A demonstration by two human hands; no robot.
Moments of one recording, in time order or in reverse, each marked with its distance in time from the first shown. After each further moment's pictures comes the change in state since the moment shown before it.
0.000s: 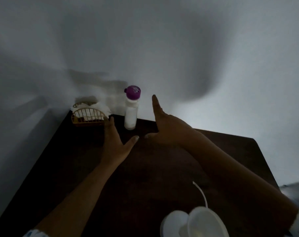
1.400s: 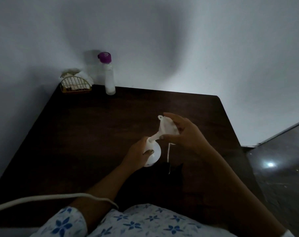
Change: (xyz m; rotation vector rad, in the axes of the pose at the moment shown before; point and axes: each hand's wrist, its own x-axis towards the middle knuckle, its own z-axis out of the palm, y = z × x) left_hand -0.228 0.034 0.070 0.116 -0.541 0.117; right_hand -0.244 0.068 0.092 0.548 0.305 0.177
